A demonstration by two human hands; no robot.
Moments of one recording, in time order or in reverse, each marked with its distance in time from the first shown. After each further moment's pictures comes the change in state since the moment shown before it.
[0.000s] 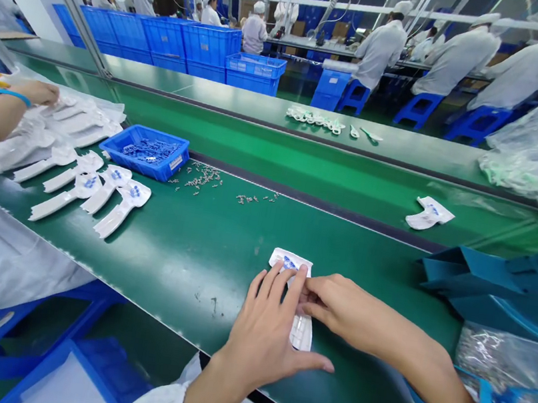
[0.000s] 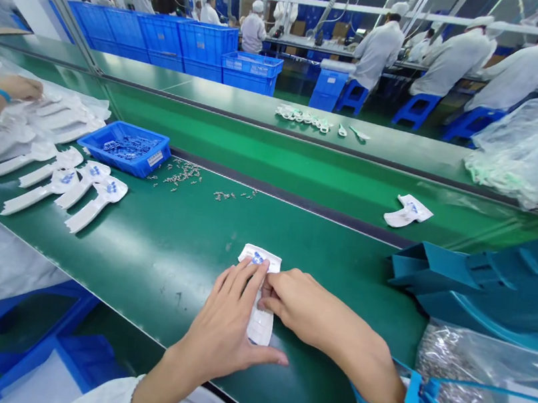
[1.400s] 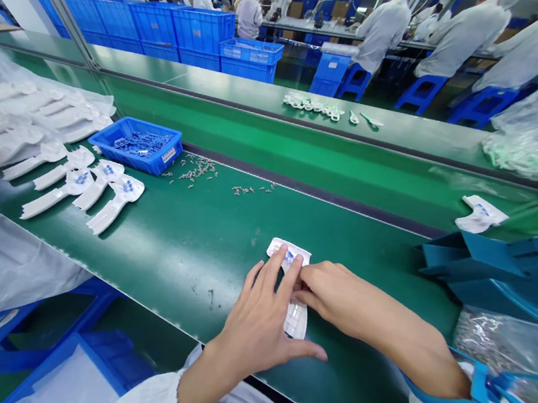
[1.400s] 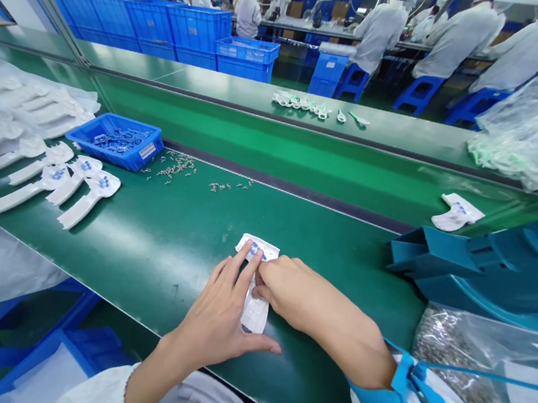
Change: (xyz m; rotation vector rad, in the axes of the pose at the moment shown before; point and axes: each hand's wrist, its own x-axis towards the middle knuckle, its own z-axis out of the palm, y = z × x) left_hand 0.001 -0.004 -0.006 -0.022 -0.072 0.002; right_hand 0.007 -0.004 0.000 -0.213 -0.035 0.028
